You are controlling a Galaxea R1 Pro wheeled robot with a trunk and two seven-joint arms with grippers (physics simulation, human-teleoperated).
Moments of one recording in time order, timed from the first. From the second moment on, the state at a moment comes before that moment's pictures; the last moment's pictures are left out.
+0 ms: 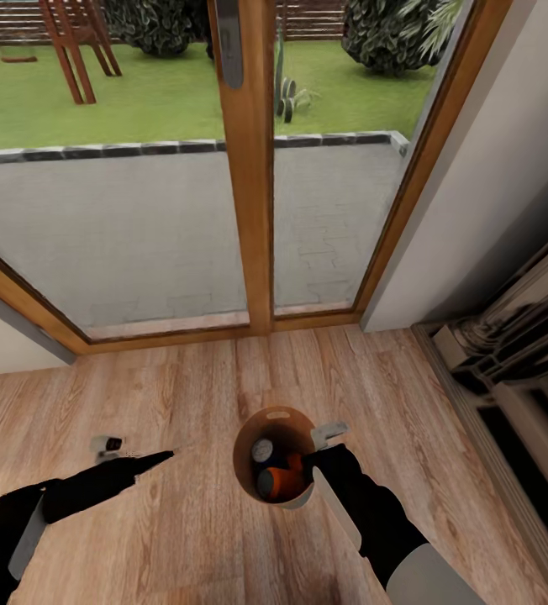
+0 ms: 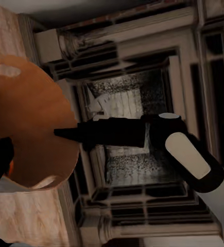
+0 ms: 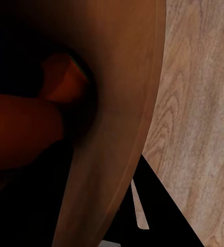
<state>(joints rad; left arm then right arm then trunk) -0.37 0.25 0.28 -1.04 0.27 0.73 -1.51 -0.56 0.10 0.45 -1.01 -0.21 0.85 -0.37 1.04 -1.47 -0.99</state>
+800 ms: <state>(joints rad) -0.37 0.34 0.30 -0.74 0.16 0.45 -0.96 -0.56 0.10 0.44 -1.02 -0.21 0.85 -0.33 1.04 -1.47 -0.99</state>
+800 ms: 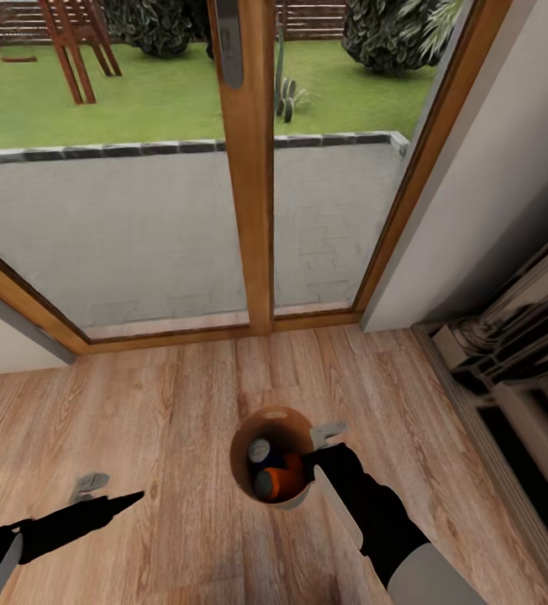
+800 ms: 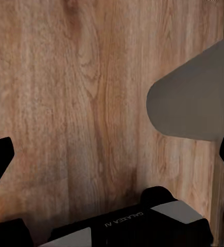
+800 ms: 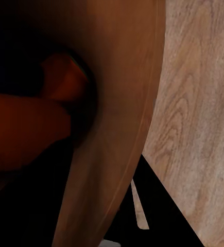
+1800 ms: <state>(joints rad) -0.37 0.37 0.30 -0.73 0.16 0.40 -1.27 -0.56 0.09 0.44 -1.11 -0.21 0.84 -0.29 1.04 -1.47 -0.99</state>
